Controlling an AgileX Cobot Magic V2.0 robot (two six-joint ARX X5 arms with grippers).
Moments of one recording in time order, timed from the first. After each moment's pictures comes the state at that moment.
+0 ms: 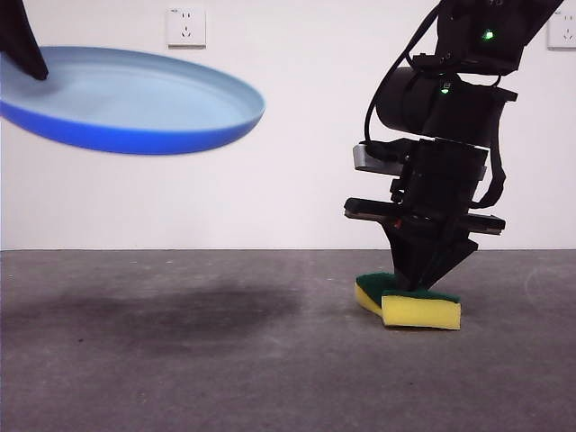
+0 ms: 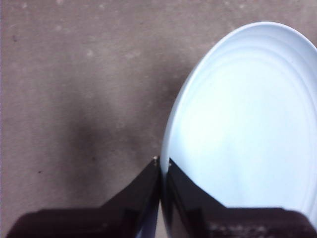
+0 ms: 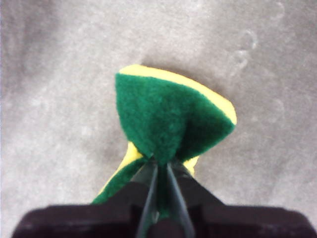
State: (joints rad) left arm -0.19 1.03 1.03 -0.72 0.19 -0.03; right arm 0.45 1.84 1.20 -0.57 -0.07 0.03
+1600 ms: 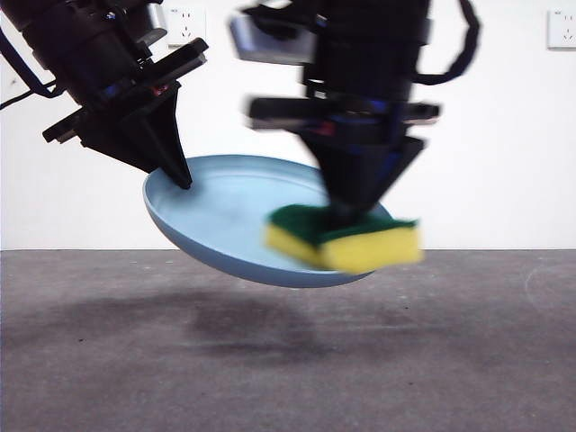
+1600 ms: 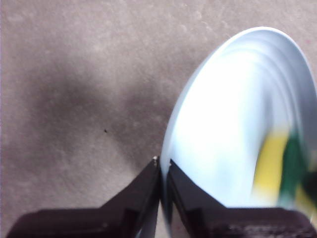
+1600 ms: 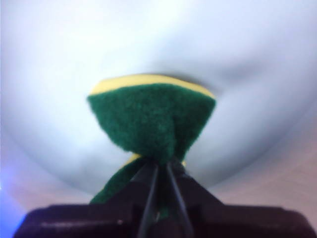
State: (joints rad) left arm -0.47 1.41 1.03 -0.45 0.20 -0.17; right arm 0.88 1.60 1.20 -0.79 0.28 0.07
